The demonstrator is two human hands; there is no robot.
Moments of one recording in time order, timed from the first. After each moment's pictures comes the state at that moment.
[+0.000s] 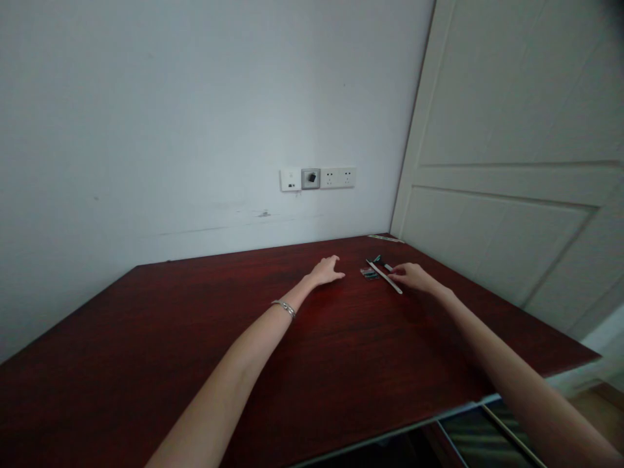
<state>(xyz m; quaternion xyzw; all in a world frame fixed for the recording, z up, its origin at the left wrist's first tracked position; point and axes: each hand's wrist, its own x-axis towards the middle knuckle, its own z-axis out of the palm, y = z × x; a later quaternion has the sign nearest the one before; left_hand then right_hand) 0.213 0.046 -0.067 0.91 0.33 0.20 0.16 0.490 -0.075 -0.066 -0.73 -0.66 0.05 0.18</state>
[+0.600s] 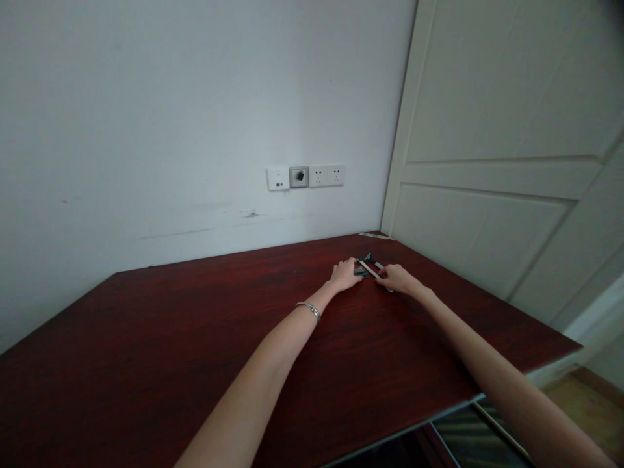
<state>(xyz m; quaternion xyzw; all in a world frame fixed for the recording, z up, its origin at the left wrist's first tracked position) 0.298 0.016 -0.084 0.91 0.33 0.21 0.13 0.461 -0.079 -0.063 -0.76 -0.64 0.05 0.13</state>
